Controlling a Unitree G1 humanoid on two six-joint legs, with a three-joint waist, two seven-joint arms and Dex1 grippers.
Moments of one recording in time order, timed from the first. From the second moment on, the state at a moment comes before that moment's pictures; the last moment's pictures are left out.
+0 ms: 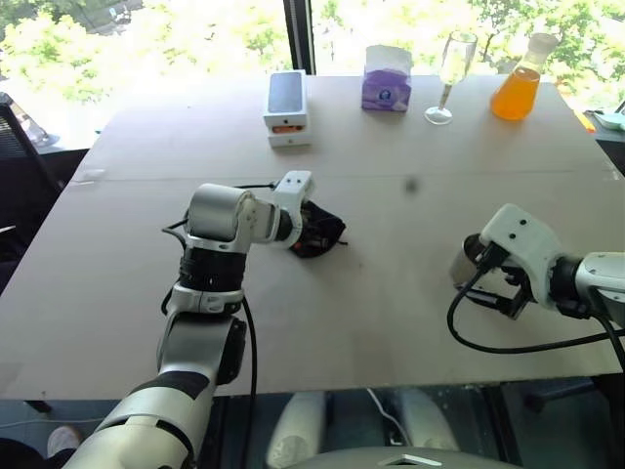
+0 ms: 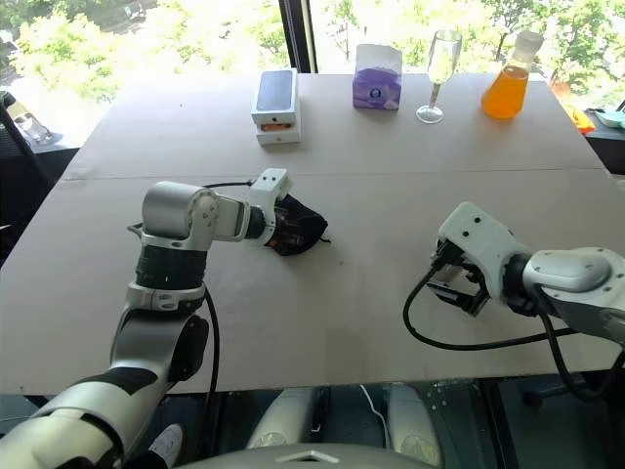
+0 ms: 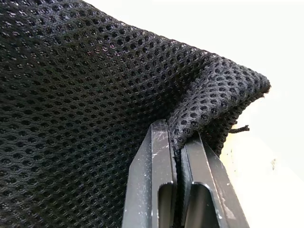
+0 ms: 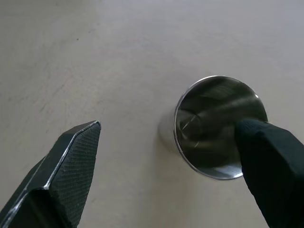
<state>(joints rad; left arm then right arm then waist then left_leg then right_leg) -0.88 0.32 0.00 0.11 -0.26 1.58 -0.45 -0.39 -1.11 -0.04 -0.77 1.04 1.37 0.19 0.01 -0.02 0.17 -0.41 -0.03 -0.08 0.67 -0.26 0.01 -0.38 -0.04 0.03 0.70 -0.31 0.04</state>
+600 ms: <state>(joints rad) -0.87 0.33 0.03 0.07 -0.31 1.60 -0.40 -0.46 -1.00 0.06 -0.71 0.85 1.36 0.27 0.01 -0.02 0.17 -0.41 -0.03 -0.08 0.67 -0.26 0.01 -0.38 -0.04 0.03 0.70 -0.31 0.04</state>
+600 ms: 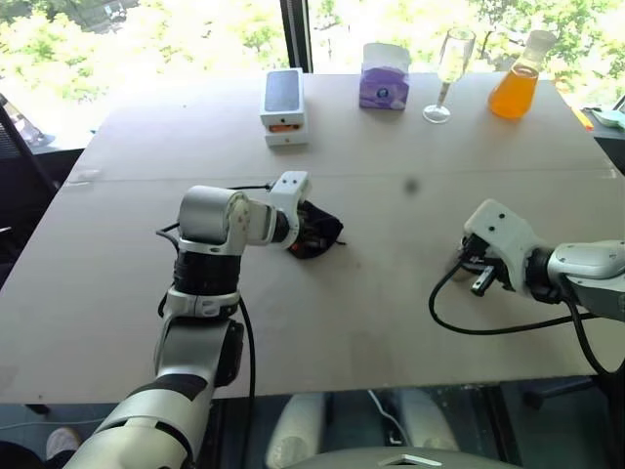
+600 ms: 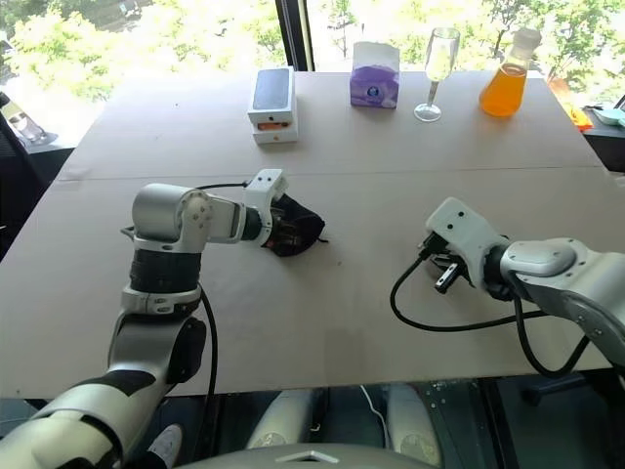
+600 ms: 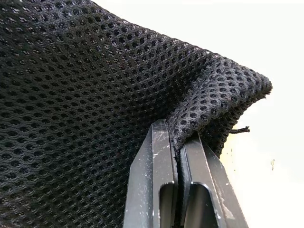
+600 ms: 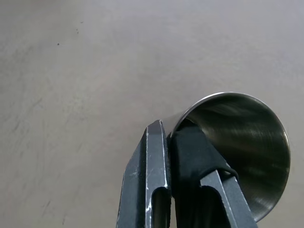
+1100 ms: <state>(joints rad) -0.87 0.32 0.08 0.10 -0.32 1.61 -0.39 -0.44 -0.63 -0.13 -0.73 0.91 1.38 0.18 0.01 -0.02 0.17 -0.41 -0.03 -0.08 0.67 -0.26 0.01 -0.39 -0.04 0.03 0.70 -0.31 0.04</state>
